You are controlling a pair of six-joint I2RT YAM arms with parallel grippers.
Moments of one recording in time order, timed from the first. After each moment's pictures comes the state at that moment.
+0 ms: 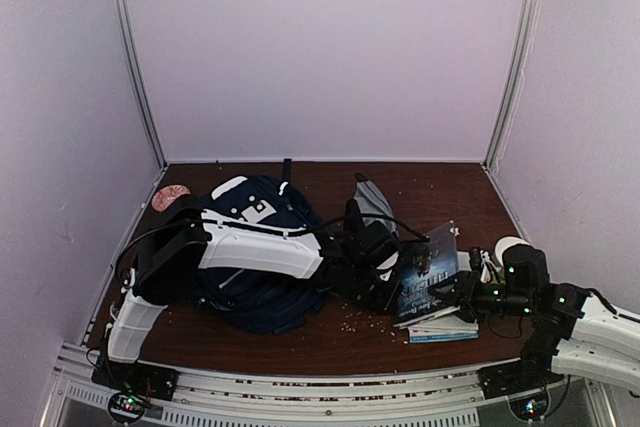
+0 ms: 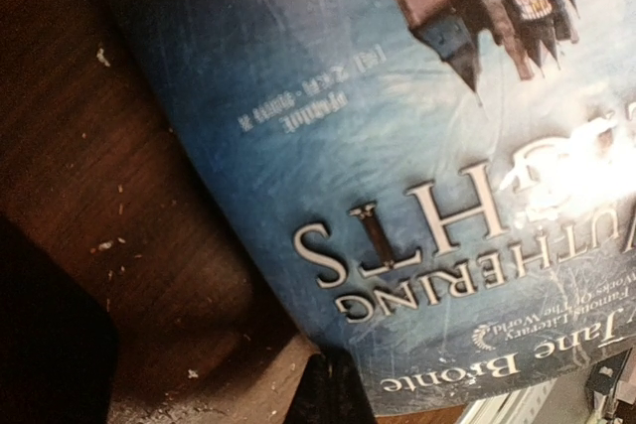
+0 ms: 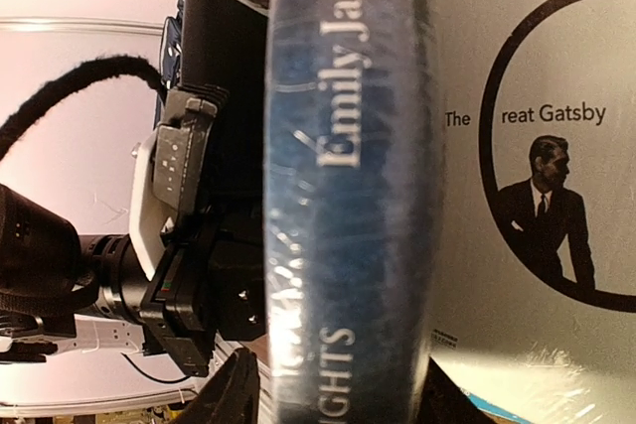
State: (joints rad) left arm -1.19 2.28 1.71 -0.37 0.25 -0.62; right arm 0.67 0.54 0.21 -0.20 -0.27 1.15
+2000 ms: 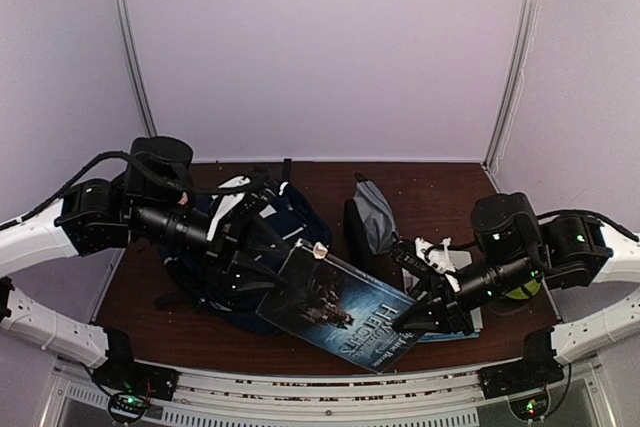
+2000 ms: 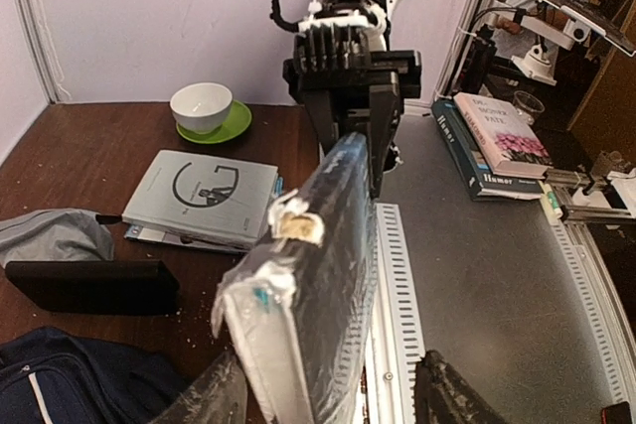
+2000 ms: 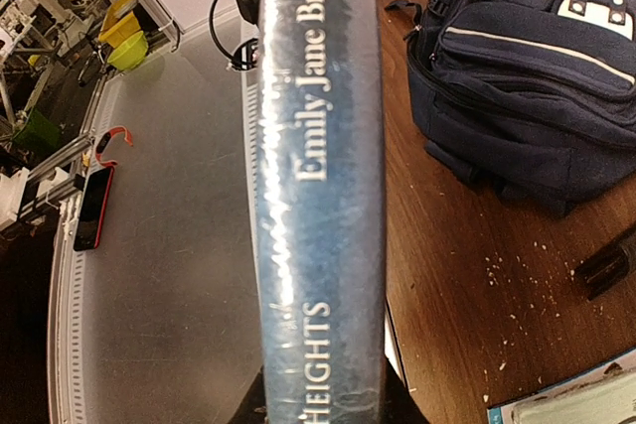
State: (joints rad) left arm -1.09 1.10 1.12 -0.46 0.53 0.10; right arm 1.24 0.95 0.93 -0.62 -0.30 0.16
